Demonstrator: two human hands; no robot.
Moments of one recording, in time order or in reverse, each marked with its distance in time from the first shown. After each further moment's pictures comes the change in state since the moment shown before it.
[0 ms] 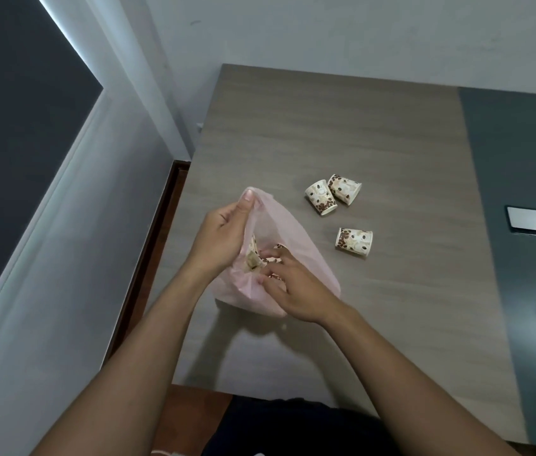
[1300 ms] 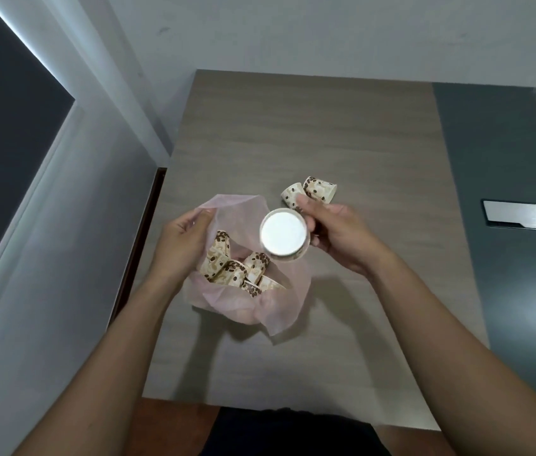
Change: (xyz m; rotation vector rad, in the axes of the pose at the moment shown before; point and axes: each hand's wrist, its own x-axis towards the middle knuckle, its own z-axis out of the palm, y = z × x) left_hand 0.013 -0.008 0.010 0.020 0.139 -0.157; right_hand 0.007 0.032 -0.143 1.032 0.192 0.317
